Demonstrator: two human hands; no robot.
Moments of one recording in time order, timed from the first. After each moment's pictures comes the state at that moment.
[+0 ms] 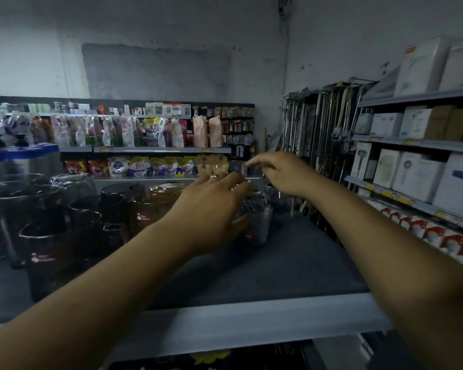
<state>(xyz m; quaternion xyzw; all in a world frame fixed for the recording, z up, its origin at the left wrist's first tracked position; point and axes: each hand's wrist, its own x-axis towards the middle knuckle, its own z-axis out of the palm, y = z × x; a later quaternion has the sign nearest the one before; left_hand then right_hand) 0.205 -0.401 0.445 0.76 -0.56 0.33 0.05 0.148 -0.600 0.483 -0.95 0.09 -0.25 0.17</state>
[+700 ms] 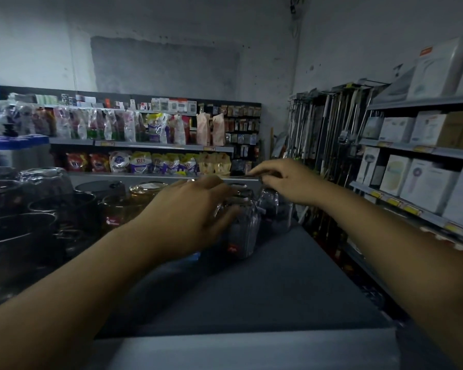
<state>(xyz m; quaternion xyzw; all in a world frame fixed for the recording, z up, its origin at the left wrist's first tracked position) 0.221 -0.414 0.446 0.79 -0.55 0.26 0.10 0.159 -0.656 0.475 -0.96 0.04 -0.21 0.18</state>
